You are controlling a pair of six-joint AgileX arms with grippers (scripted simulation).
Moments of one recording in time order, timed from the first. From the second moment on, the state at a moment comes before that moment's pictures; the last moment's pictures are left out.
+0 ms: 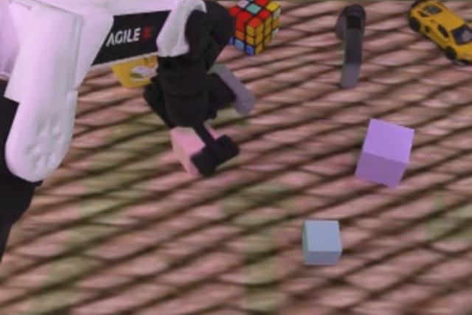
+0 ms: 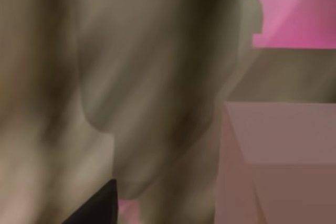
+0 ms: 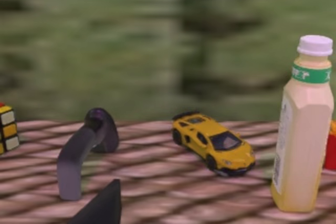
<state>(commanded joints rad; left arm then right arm) -0.48 2.46 1.84 -0.95 0.01 0.53 0.00 0.00 0.00 0.00 0.00 0.00</state>
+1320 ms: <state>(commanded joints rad) -0.48 2.46 1.84 -0.95 0.01 0.53 0.00 0.00 0.00 0.00 0.00 0.00</state>
